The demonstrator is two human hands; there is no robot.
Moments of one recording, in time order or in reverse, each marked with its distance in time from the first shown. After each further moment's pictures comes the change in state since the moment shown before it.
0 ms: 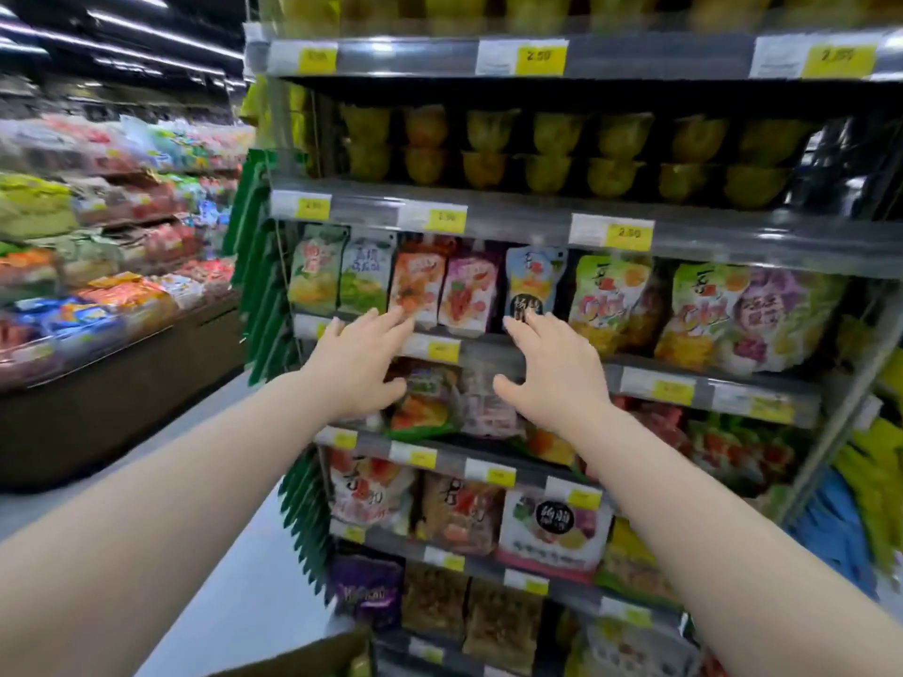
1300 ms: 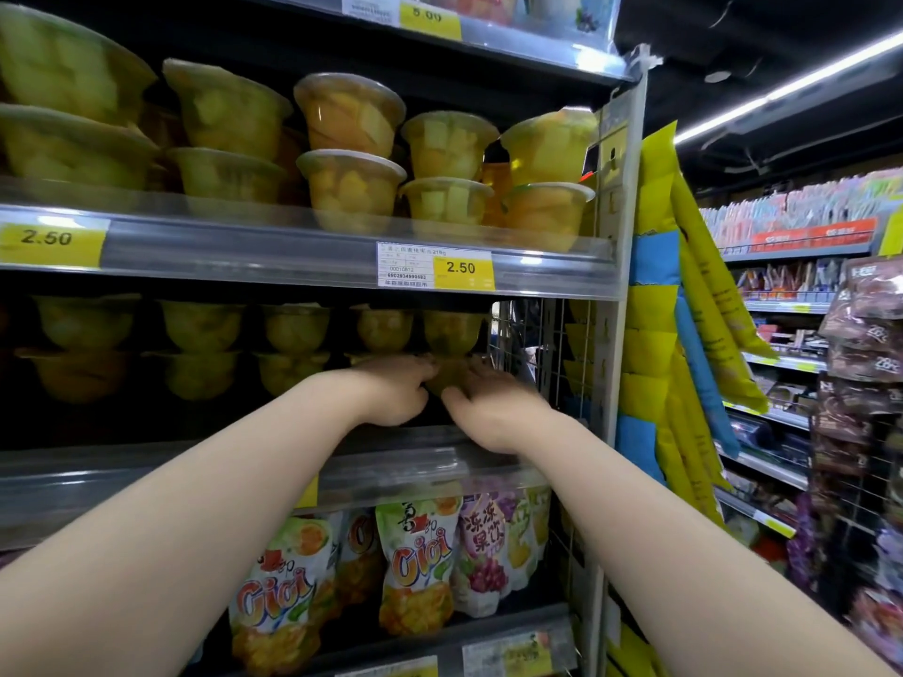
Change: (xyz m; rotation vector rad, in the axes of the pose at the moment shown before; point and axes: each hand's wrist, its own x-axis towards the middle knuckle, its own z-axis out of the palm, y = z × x) left_hand 0.312 0.287 -0.146 -0.232 0.164 0.564; right_hand 0.123 0.283 -0.134 -0.111 0.017 0.389
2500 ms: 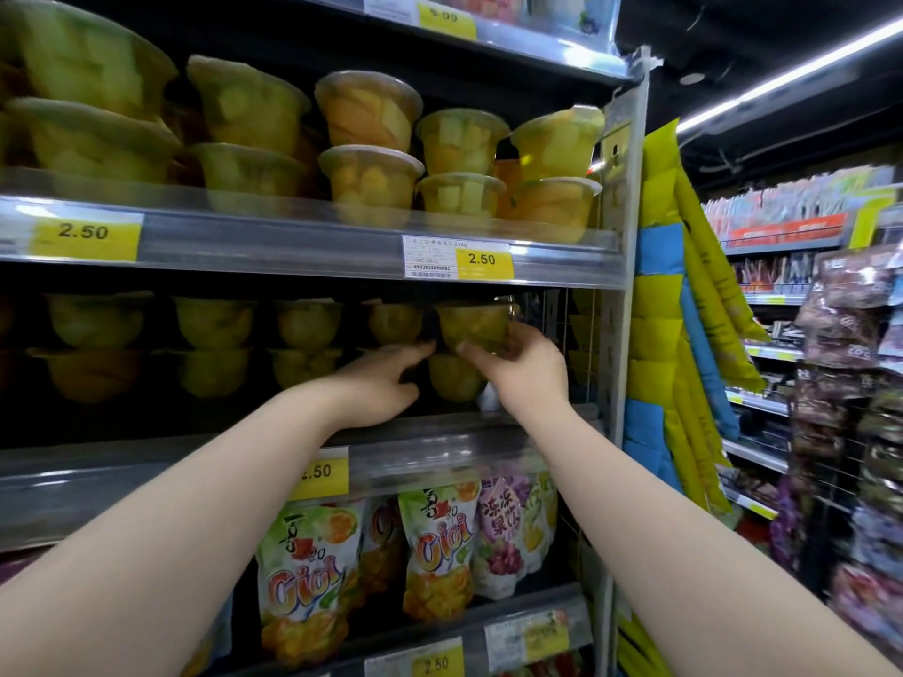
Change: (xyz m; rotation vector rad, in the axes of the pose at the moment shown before) left_hand -0.031 -0.031 0.003 -0.329 0.061 0.001; right_hand -0.006 -0.007 0.006 0.833 0.601 0.177
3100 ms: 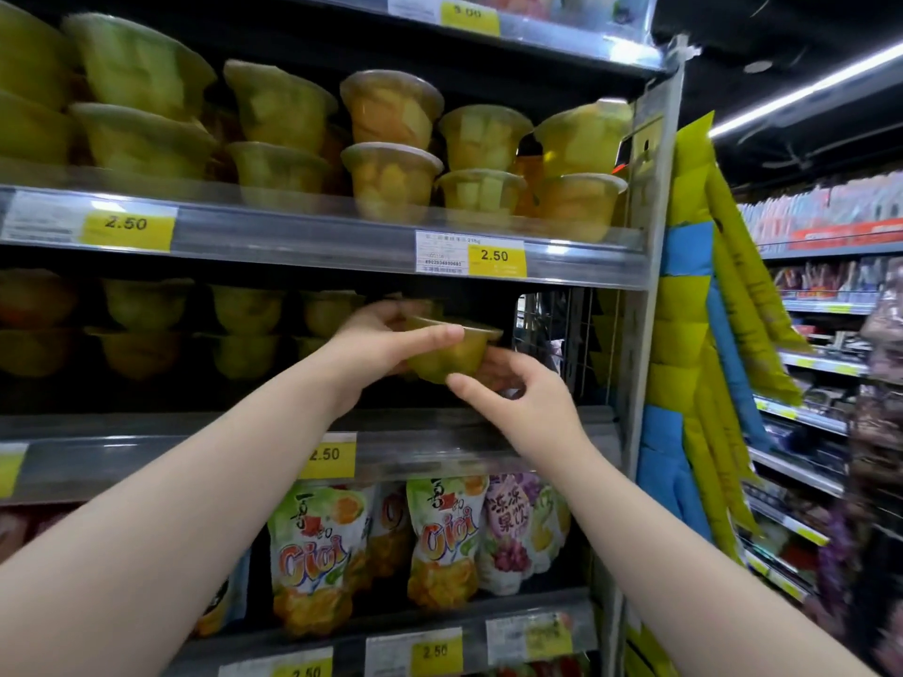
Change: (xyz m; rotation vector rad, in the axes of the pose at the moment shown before) left_hand -0.023 0.020 -0.014 -0.919 0.310 -0.100; right_hand -0.044 -0.003 -0.016 0.212 -0.301 -0.122
